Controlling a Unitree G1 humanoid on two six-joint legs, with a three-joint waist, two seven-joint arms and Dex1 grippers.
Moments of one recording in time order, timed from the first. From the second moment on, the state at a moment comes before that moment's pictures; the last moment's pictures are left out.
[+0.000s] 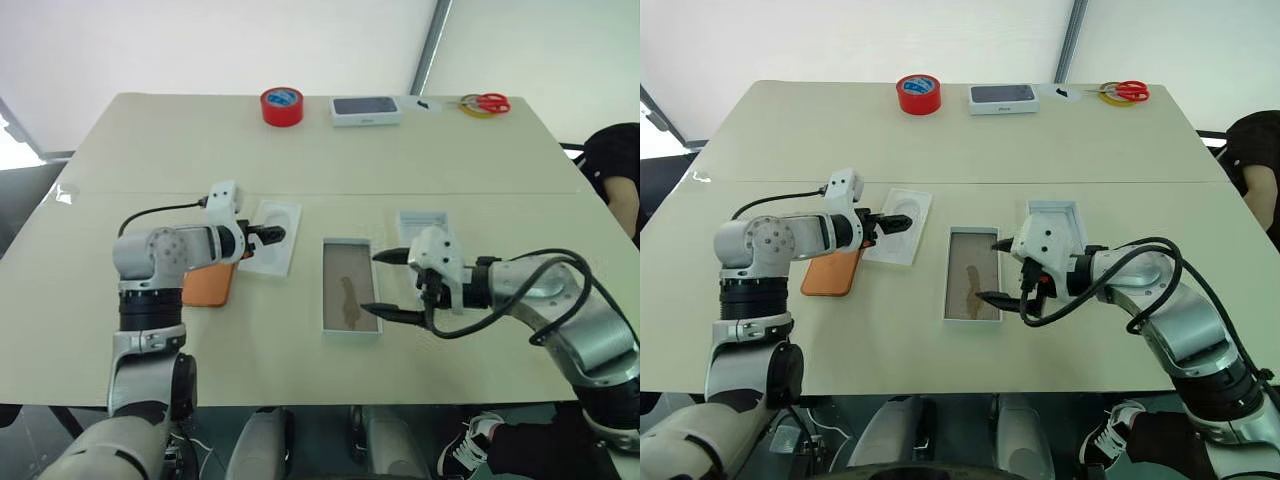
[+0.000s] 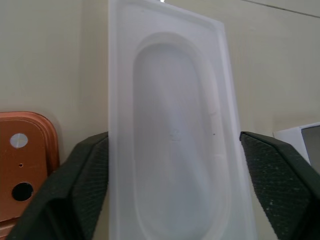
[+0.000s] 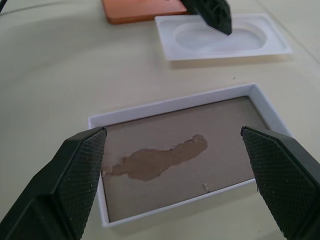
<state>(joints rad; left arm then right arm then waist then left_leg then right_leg) -0.75 0.31 0.24 0.14 -0.53 1.33 -0.17 -0.33 -0.82 0.13 -0.49 0.41 0.67 0.93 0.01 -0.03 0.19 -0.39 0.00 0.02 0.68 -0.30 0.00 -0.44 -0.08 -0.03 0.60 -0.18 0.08</state>
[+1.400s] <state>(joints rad) -0.66 0.24 0.65 -0.18 -0.61 1.59 -0.13 -0.44 -0.83 0.49 -0.55 0.25 0.87 0.91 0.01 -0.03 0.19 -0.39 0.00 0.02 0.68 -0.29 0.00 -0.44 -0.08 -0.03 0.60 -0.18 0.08</state>
